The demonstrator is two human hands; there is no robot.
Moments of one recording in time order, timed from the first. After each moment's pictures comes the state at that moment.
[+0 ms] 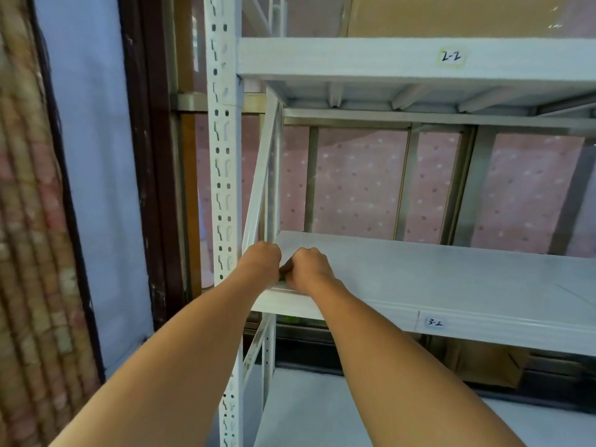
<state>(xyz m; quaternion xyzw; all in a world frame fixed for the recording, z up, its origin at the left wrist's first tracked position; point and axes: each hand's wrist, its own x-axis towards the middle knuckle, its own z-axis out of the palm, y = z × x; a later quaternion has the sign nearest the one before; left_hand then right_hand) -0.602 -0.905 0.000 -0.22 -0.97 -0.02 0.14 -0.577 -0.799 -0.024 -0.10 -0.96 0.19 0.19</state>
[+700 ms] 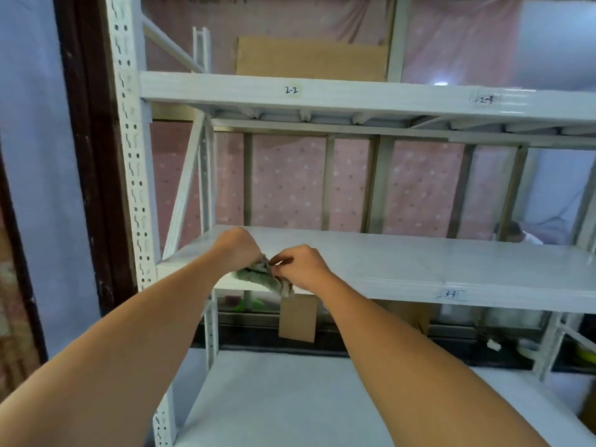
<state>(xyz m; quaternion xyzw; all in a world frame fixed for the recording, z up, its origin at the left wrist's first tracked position) -0.419 -0.829 0.044 -0.19 -0.94 -0.29 0.05 -0.359 -0.678 0.004 -0.04 -0.92 0.34 0.18</state>
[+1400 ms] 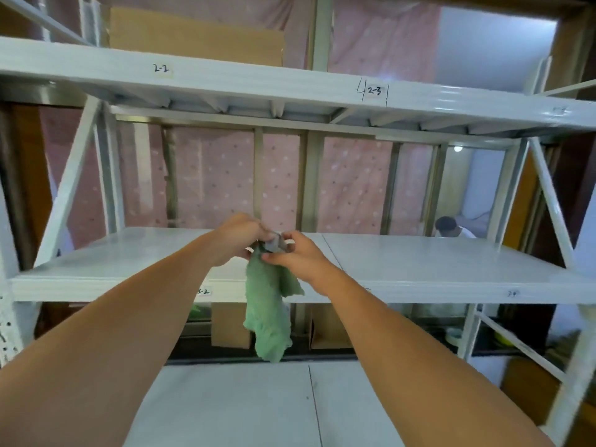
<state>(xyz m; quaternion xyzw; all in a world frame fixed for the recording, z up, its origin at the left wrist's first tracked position) -0.344 -0.623 0.058 -0.31 -0.77 -0.54 -0.11 -0.263 -0.484 0.010 -0.04 -0.82 0.54 0.18</state>
